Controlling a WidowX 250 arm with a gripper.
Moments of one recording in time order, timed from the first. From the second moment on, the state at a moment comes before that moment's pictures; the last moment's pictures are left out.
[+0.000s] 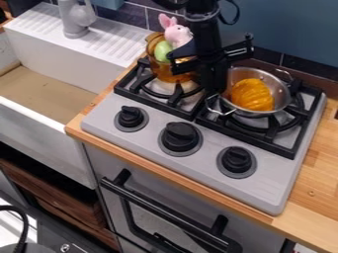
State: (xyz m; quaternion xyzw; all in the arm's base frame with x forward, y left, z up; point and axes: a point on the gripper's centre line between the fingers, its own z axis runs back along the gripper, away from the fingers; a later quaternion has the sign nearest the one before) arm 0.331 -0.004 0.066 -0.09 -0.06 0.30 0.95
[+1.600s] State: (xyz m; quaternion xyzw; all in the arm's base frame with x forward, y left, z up) arm 0.285 0.016 0.065 -0.05 -0.06 0.26 0.96
